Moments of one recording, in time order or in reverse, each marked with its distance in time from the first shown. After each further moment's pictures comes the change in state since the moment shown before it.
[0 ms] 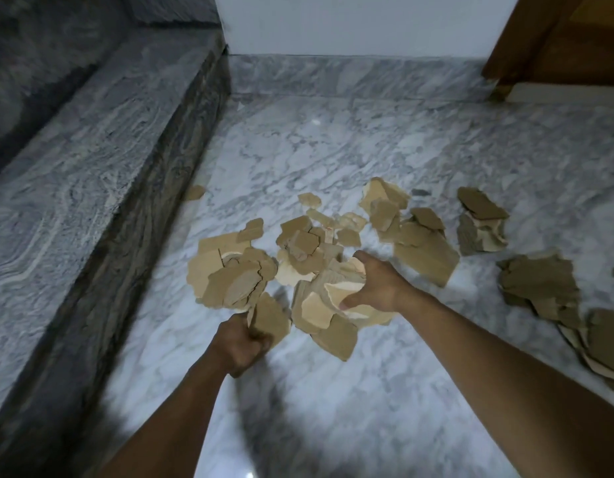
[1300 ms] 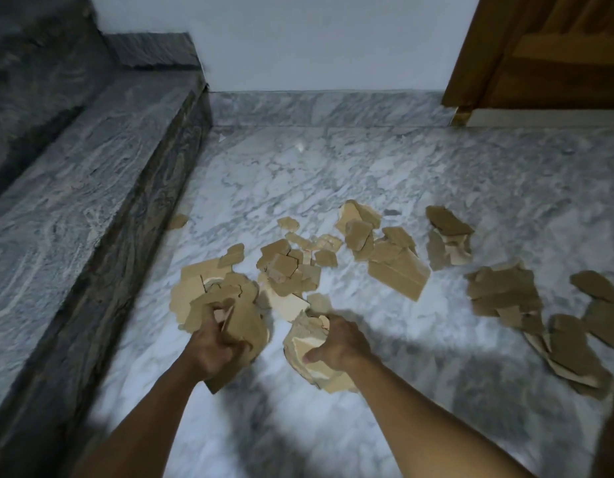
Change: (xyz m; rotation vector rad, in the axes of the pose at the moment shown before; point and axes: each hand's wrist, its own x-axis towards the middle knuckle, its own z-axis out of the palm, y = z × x) left_hand 0.005 0.012 -0.027 -0.293 0.066 0.047; right_hand -0.035 -0.001 0.067 0.064 0.019 0.227
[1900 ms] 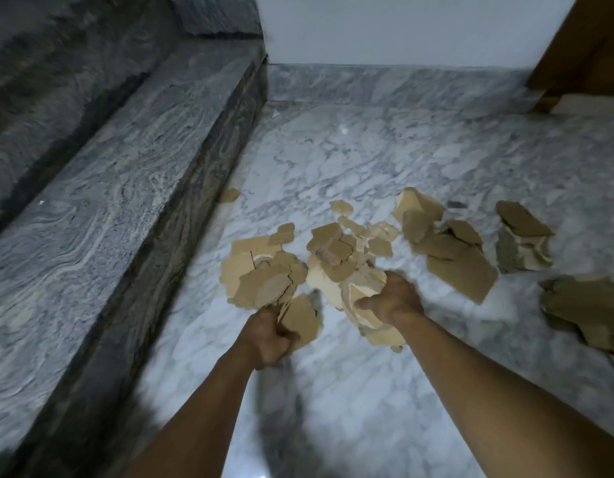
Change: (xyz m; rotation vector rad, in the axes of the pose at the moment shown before) left_hand 0.002 -0.019 0.013 0.098 -0.058 -0.013; right_hand 0.054 -0.027 -0.019 0.050 0.160 0.058
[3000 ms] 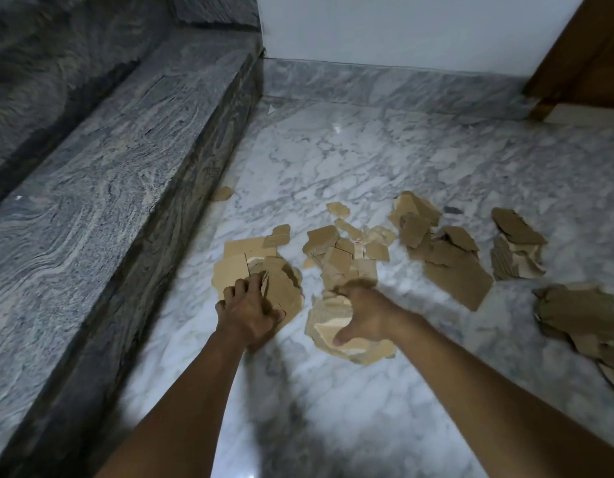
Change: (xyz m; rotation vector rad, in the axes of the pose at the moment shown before) left_hand 0.039 -0.004 -0.024 0.352 0.181 -0.106; right_hand -0.037 -0.038 -0.012 -0.294 -0.388 -0.306
